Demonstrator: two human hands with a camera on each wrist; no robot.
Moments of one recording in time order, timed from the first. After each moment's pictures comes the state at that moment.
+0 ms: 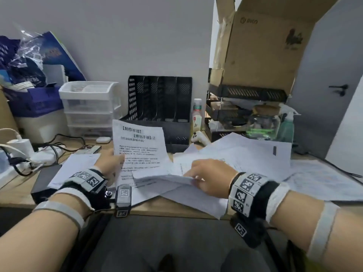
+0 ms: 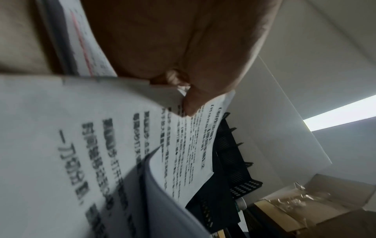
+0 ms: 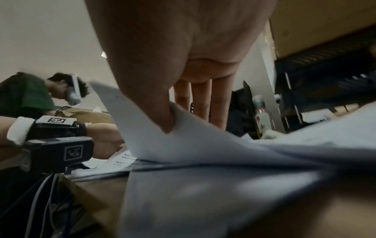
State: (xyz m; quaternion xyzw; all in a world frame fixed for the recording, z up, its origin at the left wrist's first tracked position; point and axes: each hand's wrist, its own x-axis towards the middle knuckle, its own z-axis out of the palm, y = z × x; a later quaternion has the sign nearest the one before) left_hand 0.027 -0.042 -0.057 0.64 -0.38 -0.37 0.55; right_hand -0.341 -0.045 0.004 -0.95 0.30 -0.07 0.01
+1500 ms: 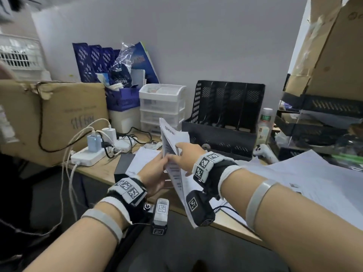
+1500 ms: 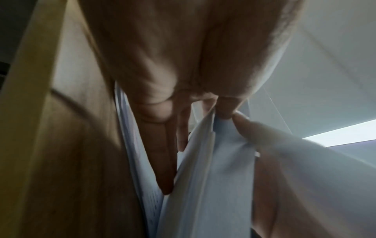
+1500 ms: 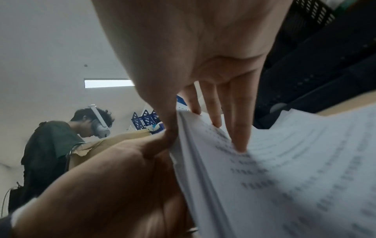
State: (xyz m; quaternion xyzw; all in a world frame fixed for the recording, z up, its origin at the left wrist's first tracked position) left_hand -0.004 0.050 -0.036 0.55 -0.32 -0.42 0.65; right_hand -0.115 -0.021 0.039 -0.92 0.33 -0.12 0.20
